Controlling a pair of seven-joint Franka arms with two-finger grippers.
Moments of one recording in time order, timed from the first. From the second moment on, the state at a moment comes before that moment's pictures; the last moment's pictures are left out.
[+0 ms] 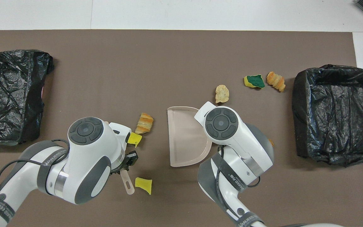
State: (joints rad) left arm -0.41 -0.07 -0.10 -2.24 -0.14 1.87 -0.82; right arm 0.46 0.18 0.05 -2.00 -0.25 2.05 -0.95
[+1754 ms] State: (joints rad) left arm -0.72 -0.18 -0.12 -2.45 -0.42 1.98 -1.41; right arm 0.46 0.18 0.05 -2.00 -0.25 2.05 -0.95
